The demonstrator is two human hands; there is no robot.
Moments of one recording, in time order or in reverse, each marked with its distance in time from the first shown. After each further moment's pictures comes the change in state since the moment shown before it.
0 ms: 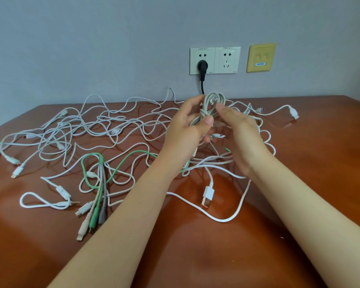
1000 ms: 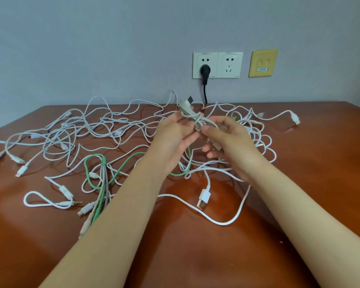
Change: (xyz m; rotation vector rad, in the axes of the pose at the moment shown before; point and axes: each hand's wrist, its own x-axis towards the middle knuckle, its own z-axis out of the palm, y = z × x) left_hand 0.009 0.002 -0.013 -0.373 0.111 -0.230; right_hand 0.005 0.011 -0.001 -0.150 -0.067 0.062
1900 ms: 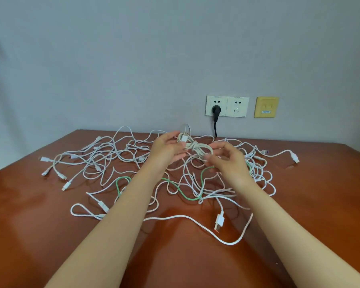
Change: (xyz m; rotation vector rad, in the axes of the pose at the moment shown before) left_hand -0.003 0.054 -0.037 0.301 0.187 0.052; right_hand 0.010 -0.017 0.018 -0.227 0.064 -0.179
